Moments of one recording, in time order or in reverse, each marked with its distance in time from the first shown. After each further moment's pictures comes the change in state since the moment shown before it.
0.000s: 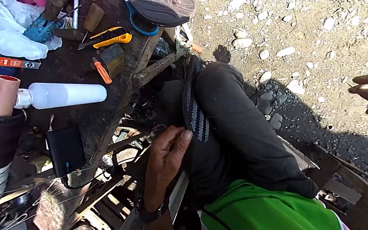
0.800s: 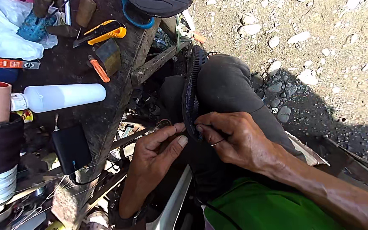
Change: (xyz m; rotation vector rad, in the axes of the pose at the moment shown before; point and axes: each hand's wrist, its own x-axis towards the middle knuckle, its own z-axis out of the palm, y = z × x) left_hand 0.013 0.031 -0.032 0.011 -0.153 -0.117; right_hand -0.016 -0.171 0.208 0.291 -0.352 -0.457
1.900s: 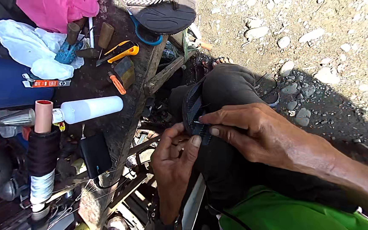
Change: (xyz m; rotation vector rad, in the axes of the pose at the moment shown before) left_hand 0.003 0.001 0.039 -0.123 0.323 0.159; right_hand 0.018 -0.003 -0.039 -0.005 -0.158 -0.050
